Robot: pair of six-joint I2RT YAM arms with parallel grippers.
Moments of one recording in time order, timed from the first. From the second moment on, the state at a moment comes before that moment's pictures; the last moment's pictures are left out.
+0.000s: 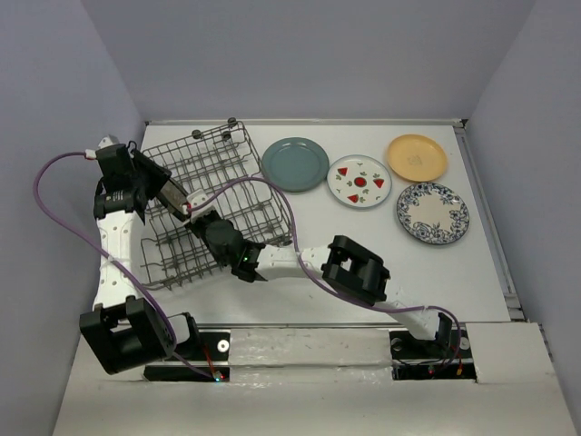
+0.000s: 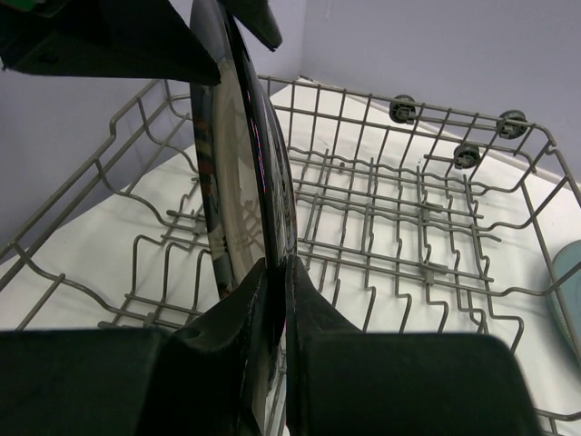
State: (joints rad) left arm 0.27 1.22 1.12 -0.47 0.13 -0.67; right arm 1.24 2.41 1.87 0.68 0.61 -0.14
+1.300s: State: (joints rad) left arm 0.27 1.16 1.22 -0.61 0.21 -0.55; right arm 1.26 1.67 1.19 0.60 0.49 0.16
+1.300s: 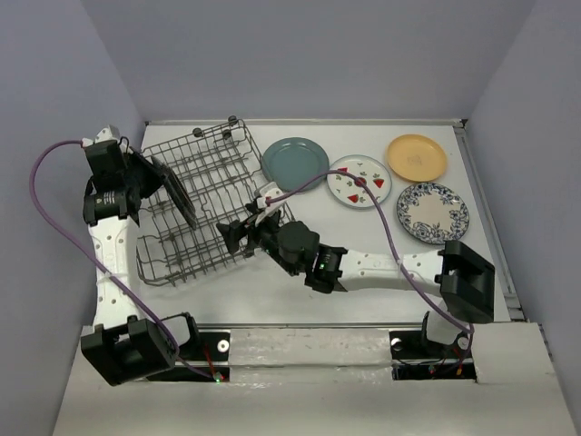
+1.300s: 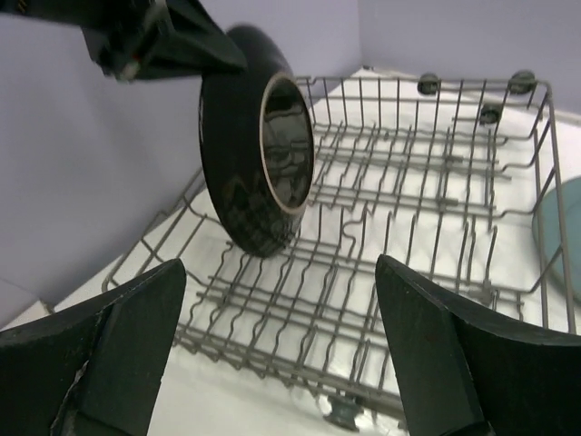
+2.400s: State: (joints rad) left arm 0.42 1.21 1.22 -0.63 0.38 -0.30; right arm 1.26 1.23 0.61 0.48 0.55 0.43
